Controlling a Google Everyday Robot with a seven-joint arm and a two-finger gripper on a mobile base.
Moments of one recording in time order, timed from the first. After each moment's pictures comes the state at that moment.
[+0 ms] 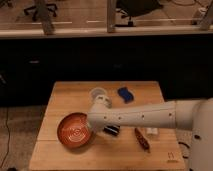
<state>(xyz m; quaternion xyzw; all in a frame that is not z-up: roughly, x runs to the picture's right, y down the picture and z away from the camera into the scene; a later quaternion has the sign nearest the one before) -0.070 0.234 0.789 -0.16 -0.26 -0.60 0.73</state>
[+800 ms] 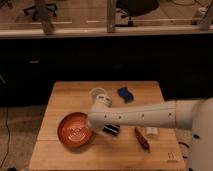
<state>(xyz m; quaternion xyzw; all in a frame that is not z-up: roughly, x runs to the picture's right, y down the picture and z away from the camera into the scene) -0.069 0.232 0.793 -0.15 -0.27 -0.61 0.73</state>
